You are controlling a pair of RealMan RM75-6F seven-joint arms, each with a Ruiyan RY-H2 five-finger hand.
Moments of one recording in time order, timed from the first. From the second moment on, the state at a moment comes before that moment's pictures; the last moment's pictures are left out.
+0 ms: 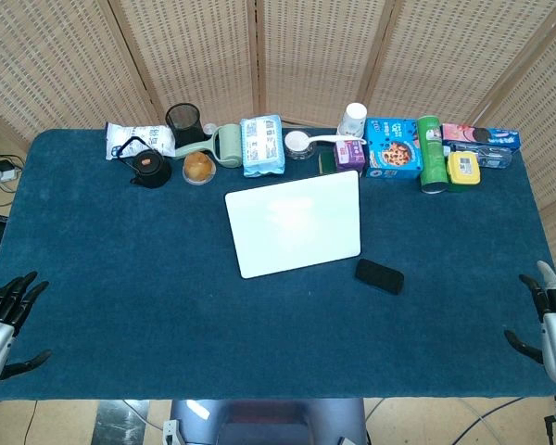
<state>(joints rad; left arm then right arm) -0.04 -1.00 0.08 -1.68 1.72 1.57 0.01 0.08 -1.13 -0.01 -1.56 -1.46 1.67 -0.13</state>
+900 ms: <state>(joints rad) -0.04 -0.99 0.08 -1.68 1.70 1.55 -0.02 0.34 -1.33 0.18 -1.67 -1.17 1.25 -0.32</state>
